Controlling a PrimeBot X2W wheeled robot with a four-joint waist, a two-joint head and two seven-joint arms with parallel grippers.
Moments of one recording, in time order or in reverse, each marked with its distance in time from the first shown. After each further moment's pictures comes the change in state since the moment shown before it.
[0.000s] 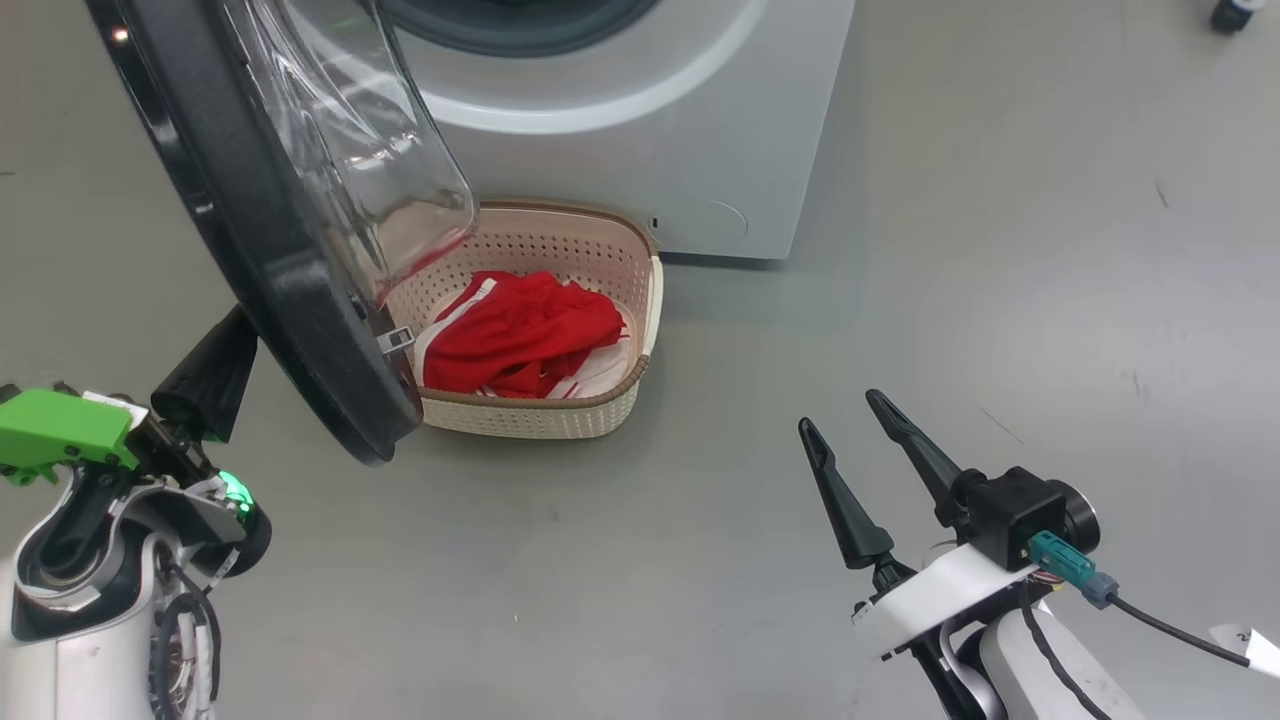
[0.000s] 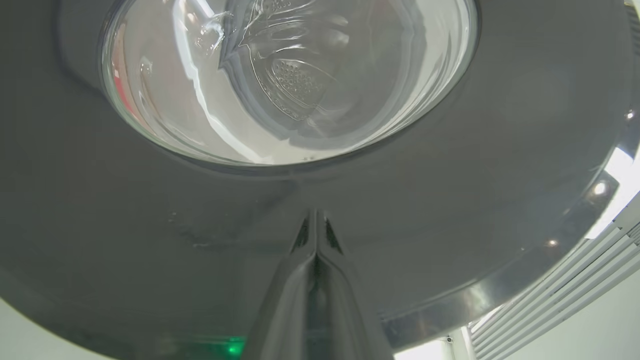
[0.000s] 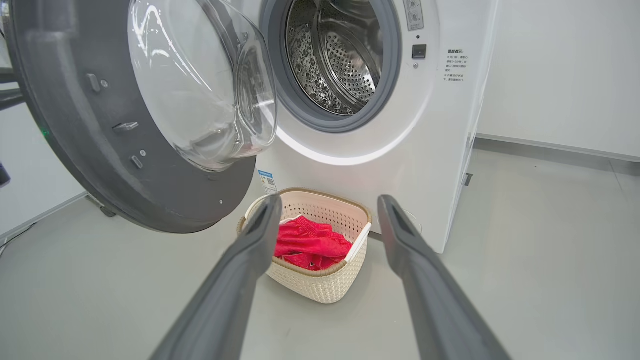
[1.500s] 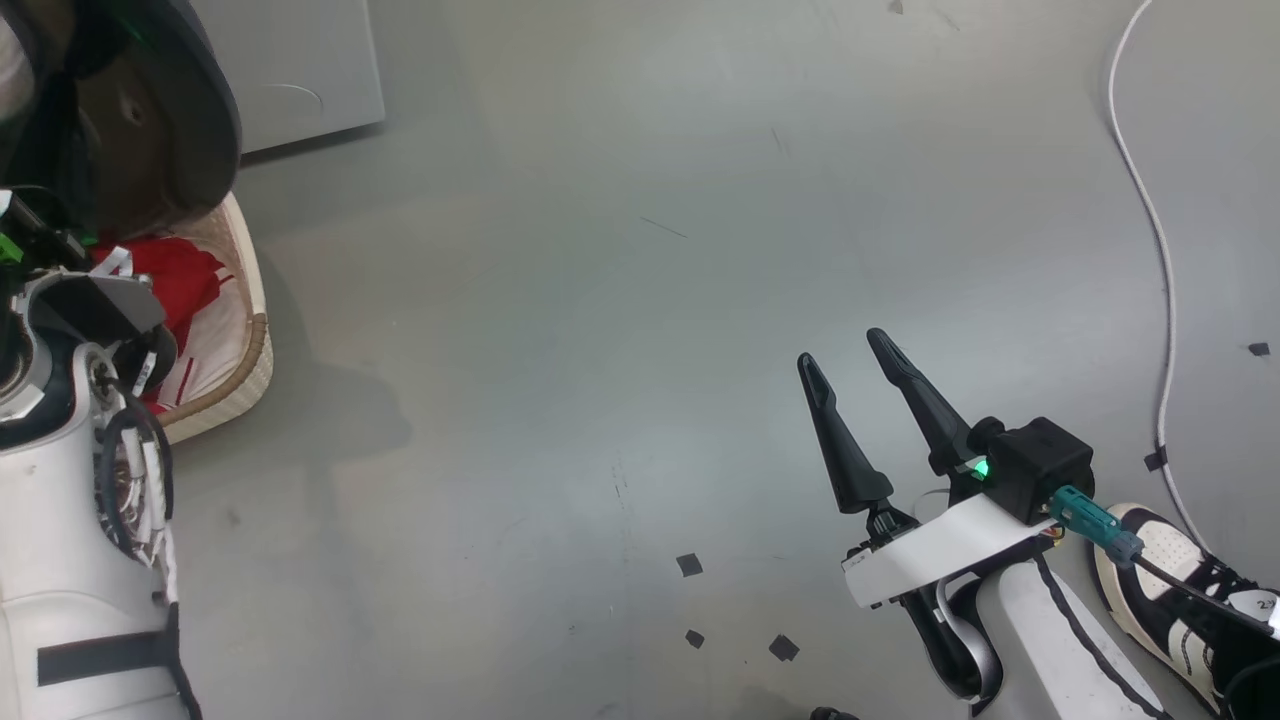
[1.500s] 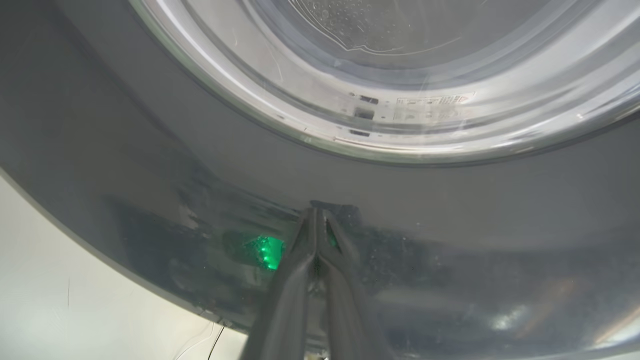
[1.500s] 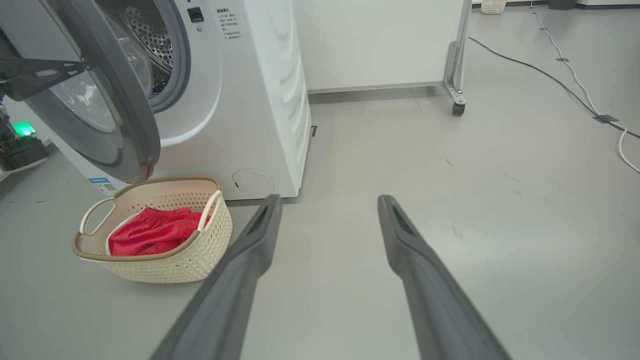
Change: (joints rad) left arm -0.316 0.005 0.033 0.117 0.089 0.019 -0.341; right arm -0.057 0.043 -0.037 -0.038 0.055 0.000 0.000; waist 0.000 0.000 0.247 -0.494
